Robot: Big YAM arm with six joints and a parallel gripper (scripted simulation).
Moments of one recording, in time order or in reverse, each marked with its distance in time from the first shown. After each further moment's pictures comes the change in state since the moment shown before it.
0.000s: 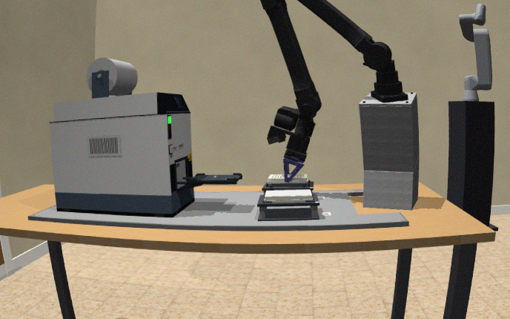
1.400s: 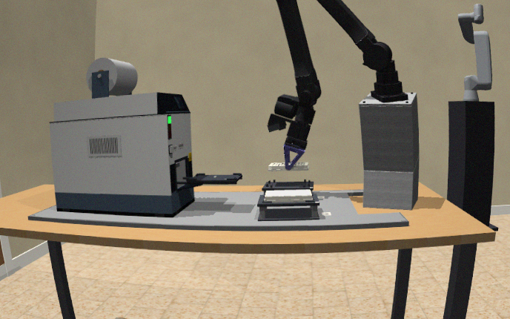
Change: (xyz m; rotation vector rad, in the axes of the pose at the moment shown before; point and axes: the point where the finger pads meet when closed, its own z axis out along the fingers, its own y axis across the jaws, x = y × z) arm -0.010 0.002 -0.038 -0.003 0.009 0.004
